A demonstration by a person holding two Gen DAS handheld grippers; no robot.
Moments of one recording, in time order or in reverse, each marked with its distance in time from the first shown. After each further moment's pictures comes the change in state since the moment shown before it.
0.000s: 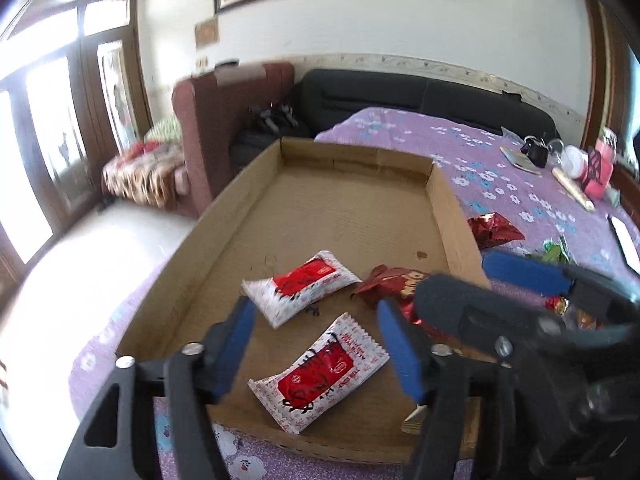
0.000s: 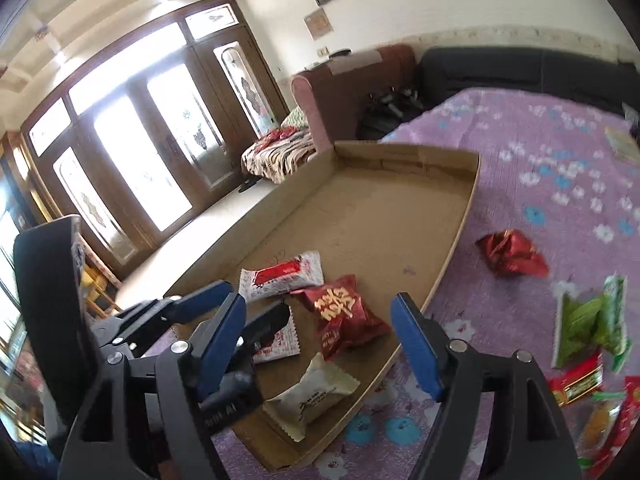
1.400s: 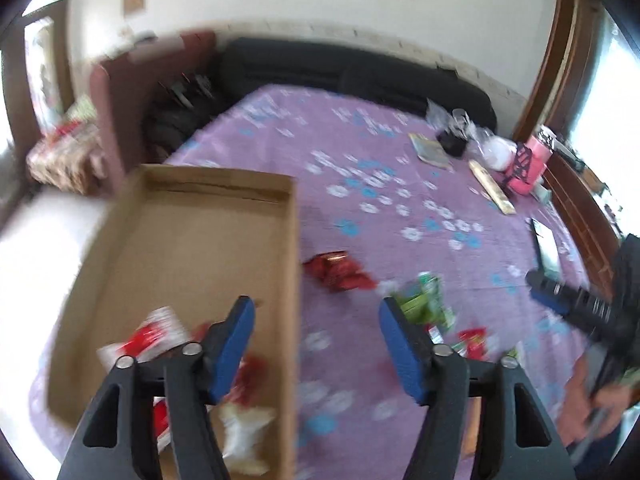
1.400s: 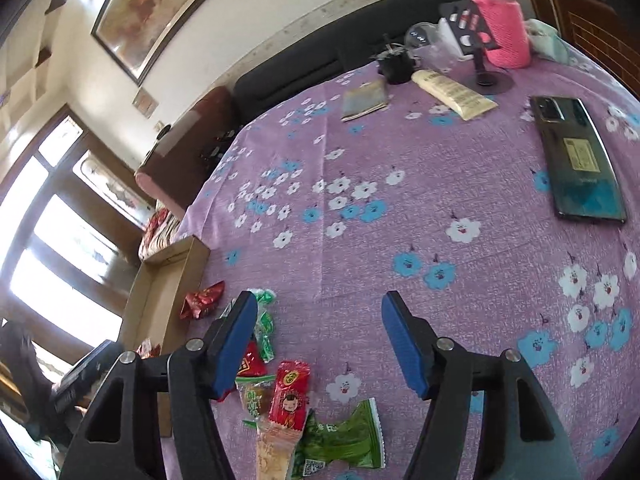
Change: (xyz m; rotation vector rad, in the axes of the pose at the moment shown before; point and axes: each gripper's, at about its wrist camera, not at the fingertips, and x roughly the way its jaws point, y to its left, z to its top) left arm 0.015 -0.094 0.096 0.019 0.229 -0.311; right arm -0.162 -0.226 -0.016 0.569 -0.062 -0.319
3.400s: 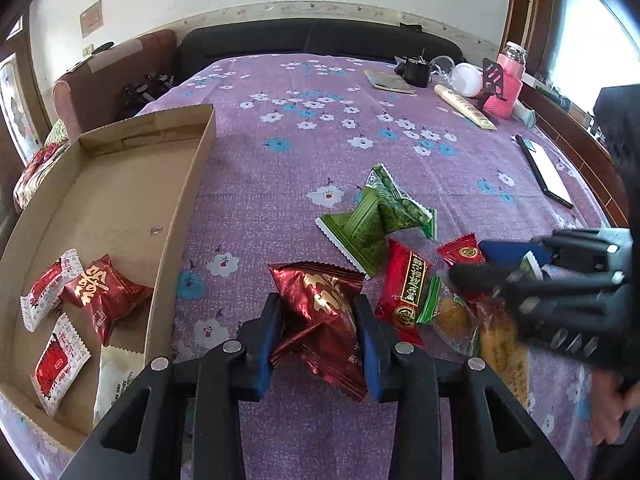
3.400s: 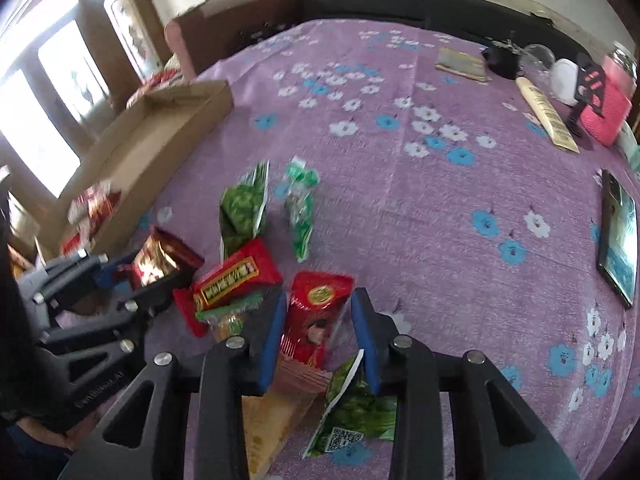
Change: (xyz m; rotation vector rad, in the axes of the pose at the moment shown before) left arm 0.040 -0.054 -0.089 0.151 0.016 0.021; right arm 0.058 0.070 -0.069 -0.546 0.290 -0.172
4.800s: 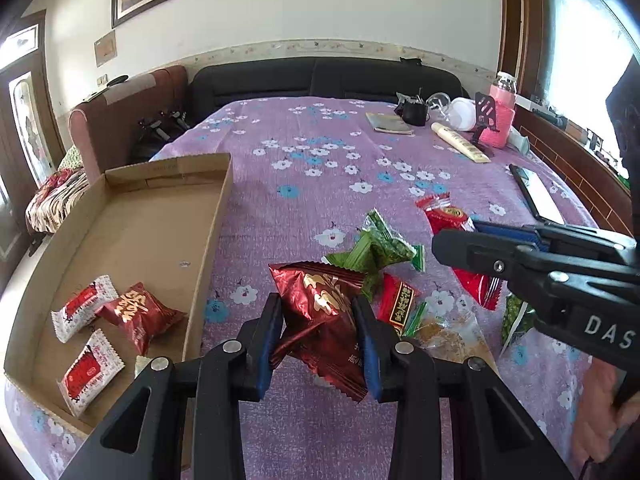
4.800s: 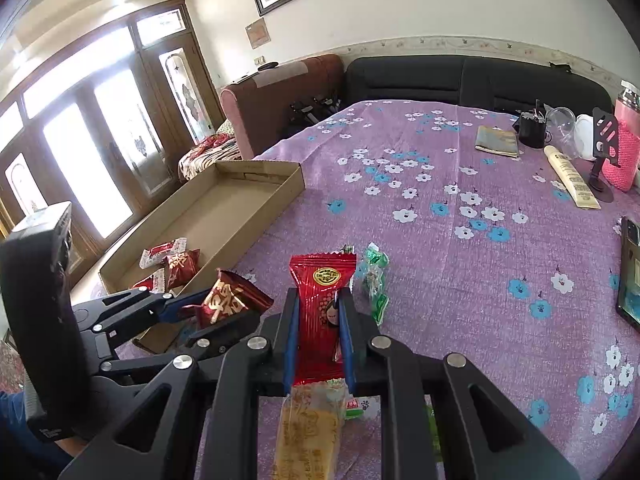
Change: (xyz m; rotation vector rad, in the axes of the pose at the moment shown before) left arm -0.035 -0.002 -0.001 0.008 -0.154 0.039; right arm -0.054 0.016 0.001 0.004 -0.325 0.191
